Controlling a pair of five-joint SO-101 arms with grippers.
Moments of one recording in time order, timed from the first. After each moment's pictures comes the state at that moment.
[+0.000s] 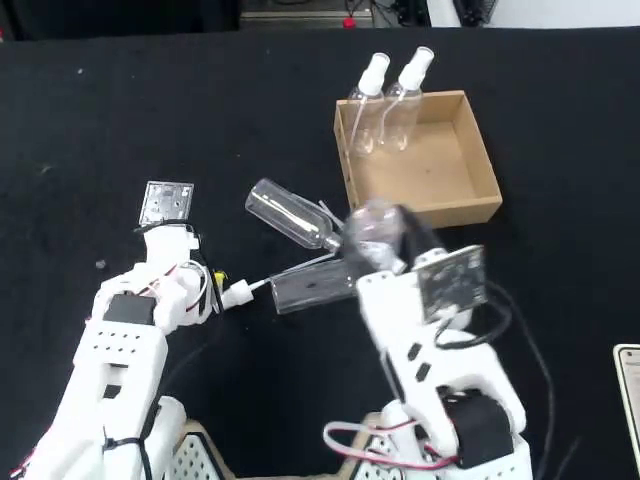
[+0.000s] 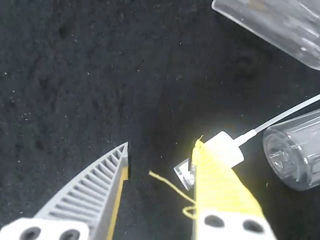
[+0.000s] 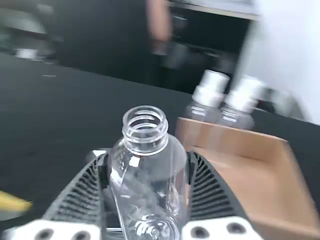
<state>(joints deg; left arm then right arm) 0.0 -50.3 70.8 43.6 -1.7 -18.0 -98.3 69.0 52.8 6.0</state>
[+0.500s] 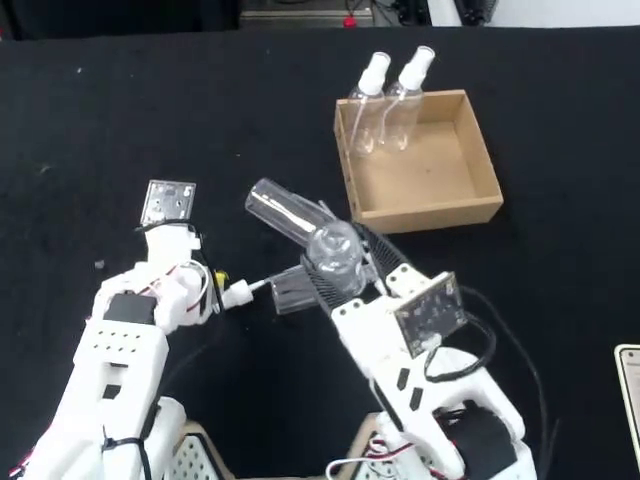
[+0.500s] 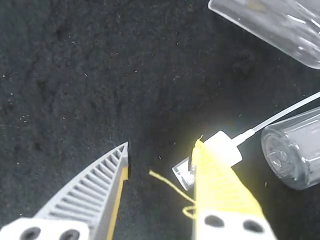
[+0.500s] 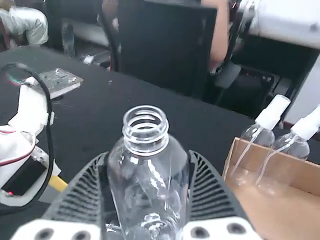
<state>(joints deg) 0.4 -50.0 70.5 43.6 -2.1 -27.8 -103.2 69.7 55.1 6.0</state>
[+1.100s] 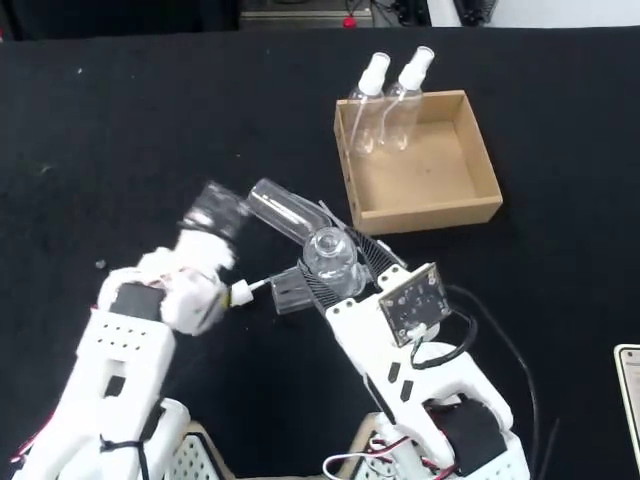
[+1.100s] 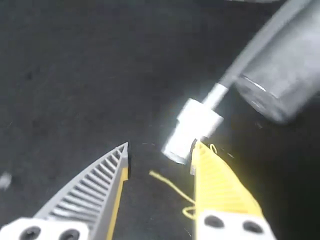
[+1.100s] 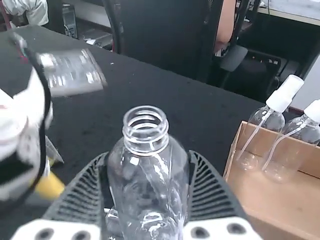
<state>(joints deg) 6.9 -49.9 64.7 53.8 -26.1 -27.9 -103.2 73.4 55.0 6.0</state>
